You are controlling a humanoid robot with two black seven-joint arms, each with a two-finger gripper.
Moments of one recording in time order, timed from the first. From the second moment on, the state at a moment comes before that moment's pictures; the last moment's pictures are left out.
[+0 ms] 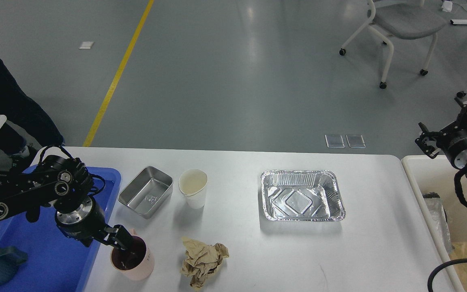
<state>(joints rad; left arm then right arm) -1.01 0.60 0.02 -1.20 1.00 -0.96 0.43 0.60 -0.44 1.34 0.58 -0.19 0.28 0.03</state>
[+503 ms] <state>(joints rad) -0.99 0.53 0.02 -1.18 1.01 -0.96 0.47 0.60 -0.44 1.34 0.58 -0.19 0.28 0.03</state>
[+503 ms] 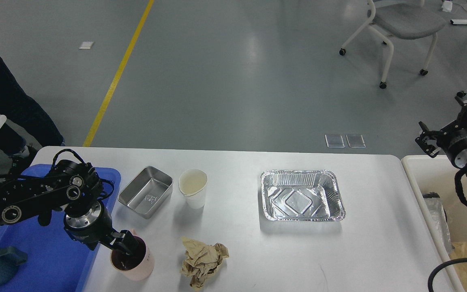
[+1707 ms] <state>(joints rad) -1.02 0.51 -0.07 -1.17 0.99 -0.96 0.60 0.57 -0.44 1.35 0.58 -0.19 0.30 0.03</state>
